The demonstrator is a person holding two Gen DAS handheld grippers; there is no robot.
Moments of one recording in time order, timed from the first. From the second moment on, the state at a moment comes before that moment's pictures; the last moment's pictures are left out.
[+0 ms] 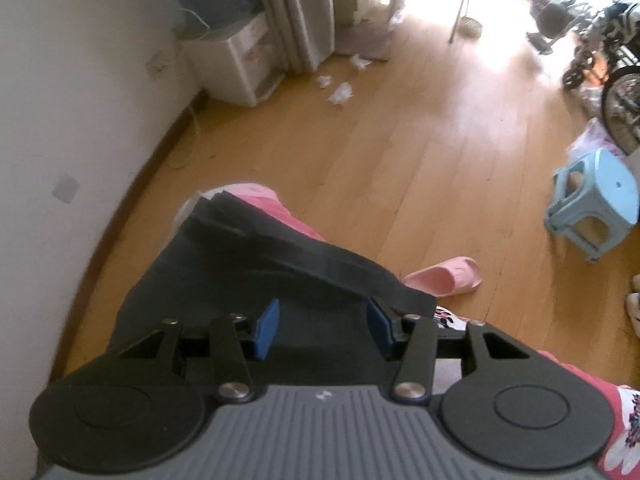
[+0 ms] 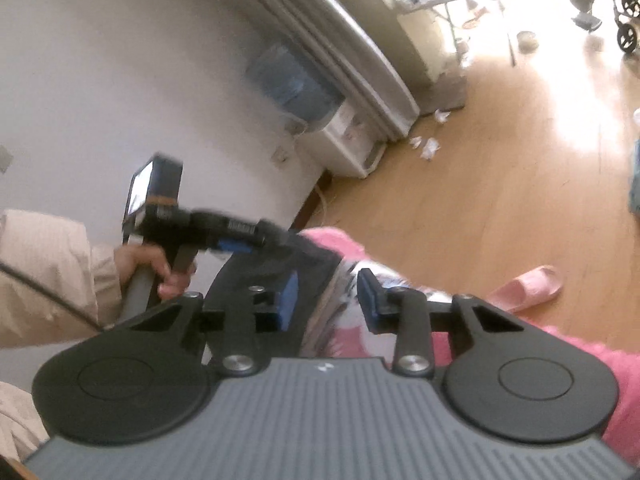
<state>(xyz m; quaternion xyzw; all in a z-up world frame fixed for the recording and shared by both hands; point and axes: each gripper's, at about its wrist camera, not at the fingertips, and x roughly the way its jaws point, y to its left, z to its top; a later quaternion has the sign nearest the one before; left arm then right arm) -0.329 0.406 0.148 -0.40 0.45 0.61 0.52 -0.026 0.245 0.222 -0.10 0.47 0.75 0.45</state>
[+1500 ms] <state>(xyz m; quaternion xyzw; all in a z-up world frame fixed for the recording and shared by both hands) -0.253 0.166 0.289 -0.45 0.32 0.77 0.33 -0.113 0.220 0.287 -0.41 0.34 0.74 0.40</state>
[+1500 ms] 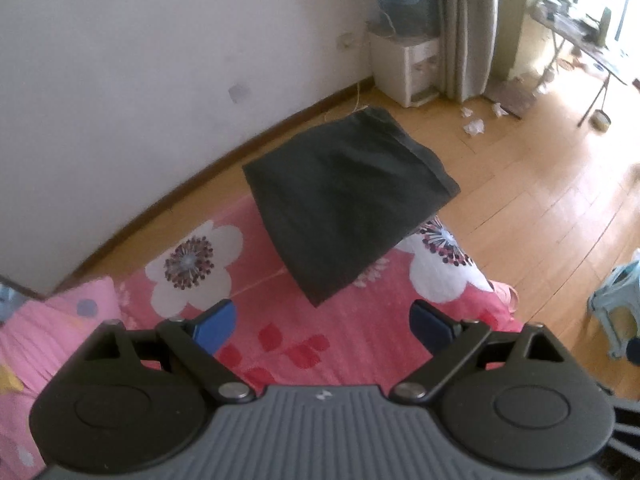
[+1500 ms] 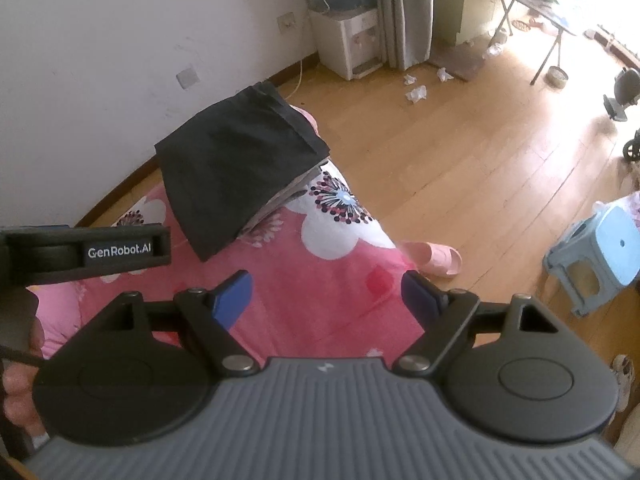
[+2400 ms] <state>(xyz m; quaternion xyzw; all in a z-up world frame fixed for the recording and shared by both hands) -0.244 0.162 0.300 -0.40 0.30 0.80 0.34 -0.112 0.202 0.308 -0.42 0.30 0.75 0.41</state>
